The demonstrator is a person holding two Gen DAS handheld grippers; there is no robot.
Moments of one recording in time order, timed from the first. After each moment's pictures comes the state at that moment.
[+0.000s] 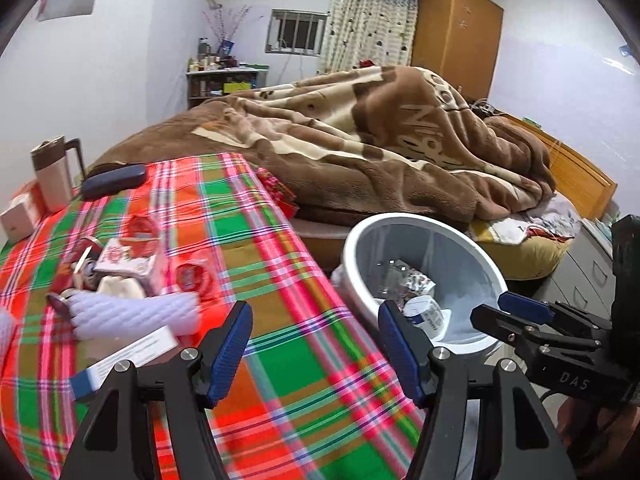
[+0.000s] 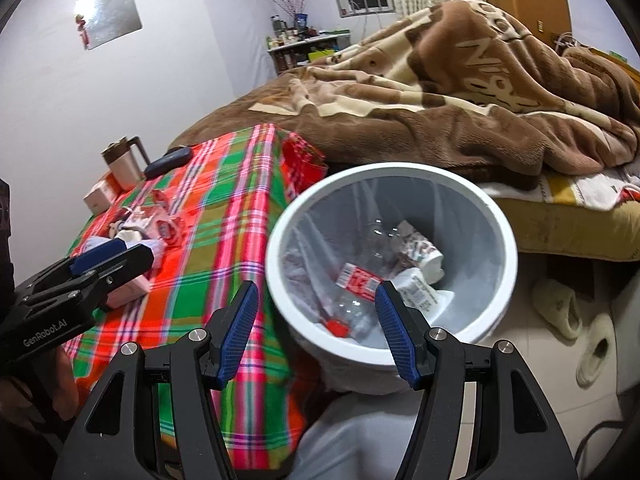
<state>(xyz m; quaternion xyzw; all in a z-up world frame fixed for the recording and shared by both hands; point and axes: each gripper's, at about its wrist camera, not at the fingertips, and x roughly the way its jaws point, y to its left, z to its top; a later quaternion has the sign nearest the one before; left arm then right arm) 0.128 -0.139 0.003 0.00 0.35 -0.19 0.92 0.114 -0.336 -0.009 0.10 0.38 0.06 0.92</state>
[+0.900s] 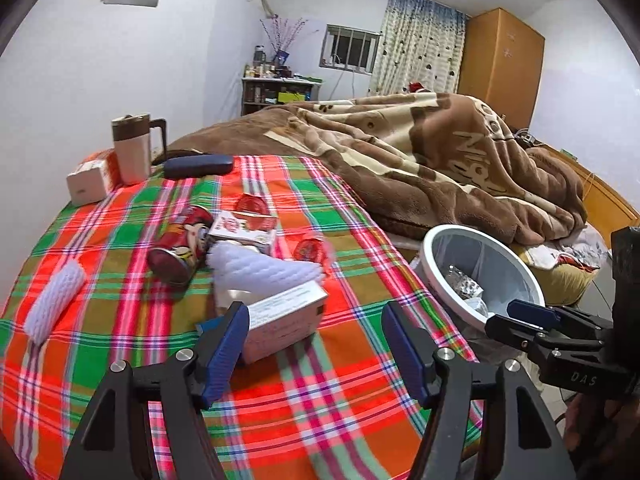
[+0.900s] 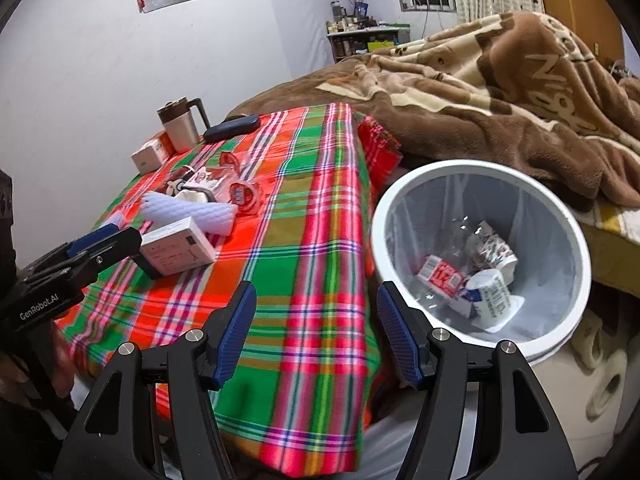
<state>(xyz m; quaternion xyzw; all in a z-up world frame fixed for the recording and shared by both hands) 0.091 -0.042 0.003 -0.04 0.33 -0.11 0.94 0.110 -0.274 -0.011 0.06 0.40 0.15 0.90</state>
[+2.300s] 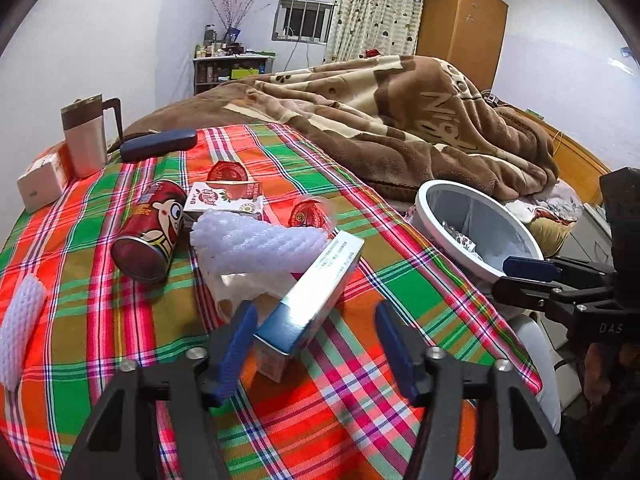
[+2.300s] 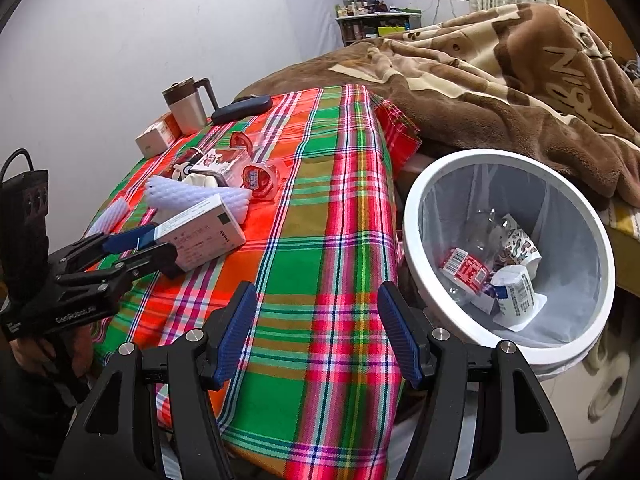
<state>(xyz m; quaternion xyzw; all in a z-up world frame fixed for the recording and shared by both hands) 0.129 -0.028 -0.037 0.00 0.37 -0.20 0.91 0.123 -0.253 -0.019 0.05 0.42 0.16 0.89</state>
